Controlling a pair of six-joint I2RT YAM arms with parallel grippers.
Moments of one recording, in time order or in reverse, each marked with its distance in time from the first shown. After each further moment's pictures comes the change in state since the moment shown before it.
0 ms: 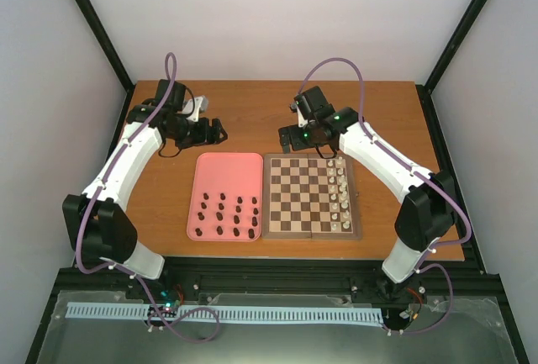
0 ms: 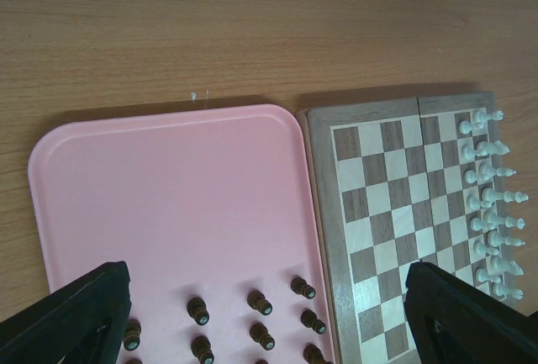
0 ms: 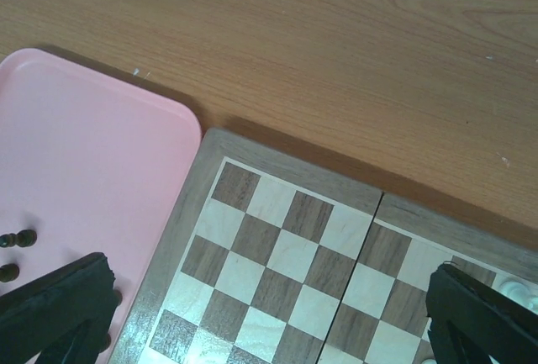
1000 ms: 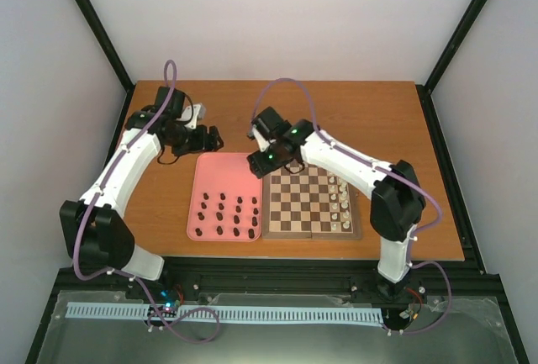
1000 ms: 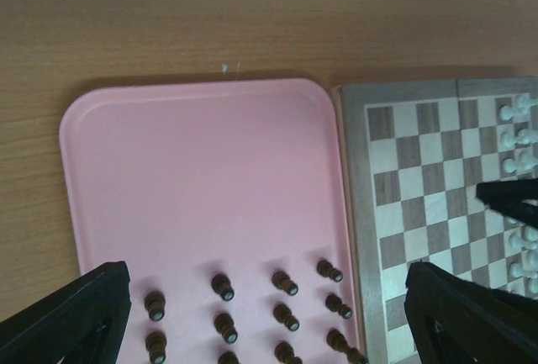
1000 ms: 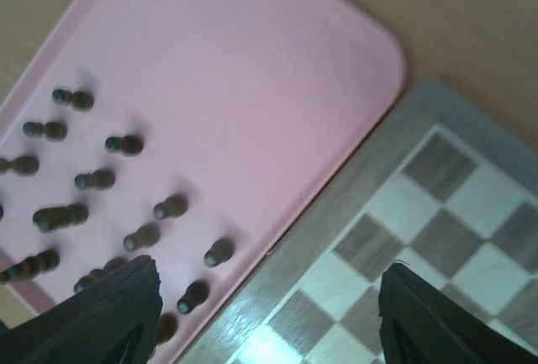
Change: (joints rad) left arm 0.000 -0.036 -0.054 -0.009 -0.046 0.003; right arm 0.190 0.156 0.095 -0.031 -0.083 -0.074
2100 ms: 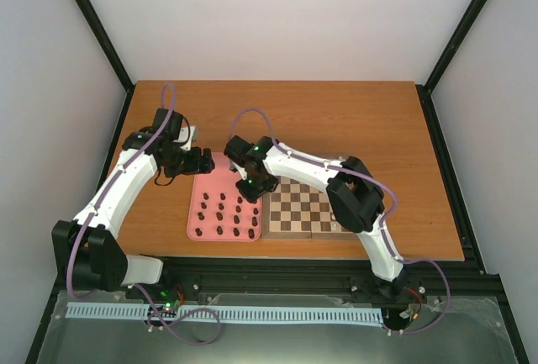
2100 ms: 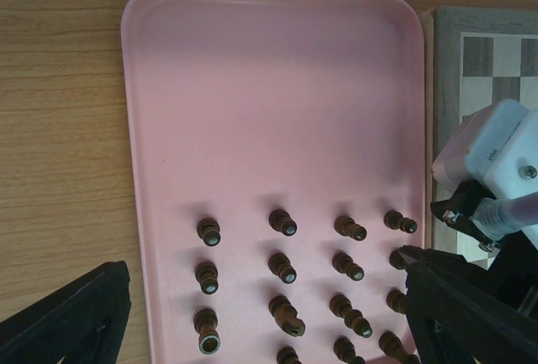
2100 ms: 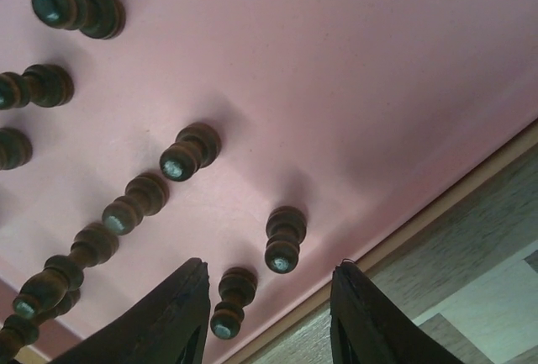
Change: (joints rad) left arm 0.000 -0.154 -0.235 -0.008 -0.120 -0.013; right arm 0.156 0.290 0.129 -0.182 -0.021 0.045
